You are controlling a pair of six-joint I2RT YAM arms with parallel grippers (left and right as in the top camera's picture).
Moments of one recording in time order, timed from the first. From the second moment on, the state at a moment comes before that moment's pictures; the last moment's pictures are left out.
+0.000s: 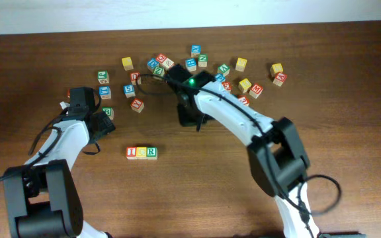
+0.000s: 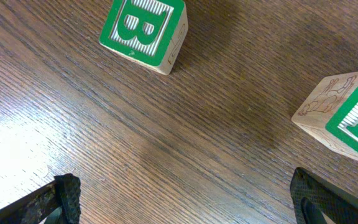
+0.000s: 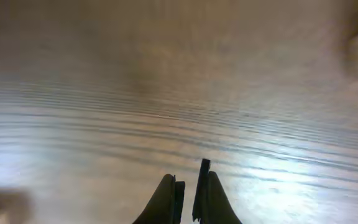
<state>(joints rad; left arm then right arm) 0.10 1.76 1.01 -0.50 -0.27 -0.43 0.61 2.19 1.87 -1.10 0.09 0.47</state>
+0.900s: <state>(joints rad) 0.10 1.76 1.01 -0.50 -0.27 -0.43 0.10 2.04 1.90 -1.12 0.21 0.37</state>
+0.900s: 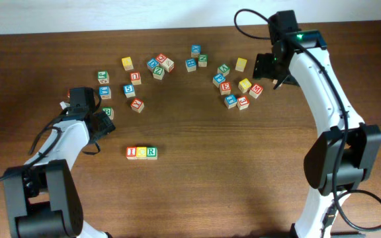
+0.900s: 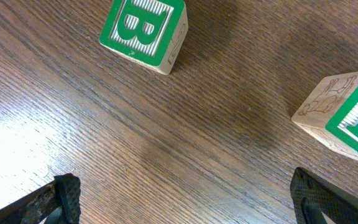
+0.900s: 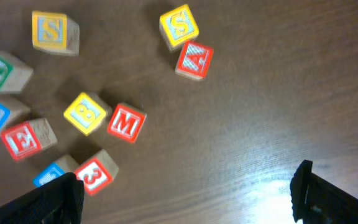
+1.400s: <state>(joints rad) 0.10 1.76 1.01 -0.50 -0.27 -0.43 0.10 2.04 1.90 -0.99 0.21 0.35</state>
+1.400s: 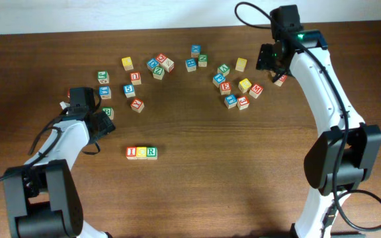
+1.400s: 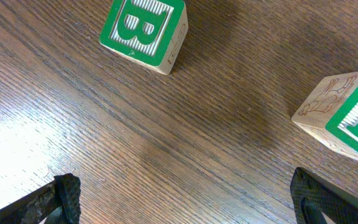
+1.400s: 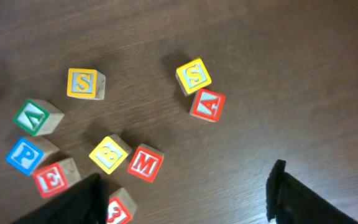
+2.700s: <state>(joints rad) 0.10 1.76 1.01 -0.50 -0.27 -0.43 -0.03 2.35 1.90 -0.78 0.08 0.21</state>
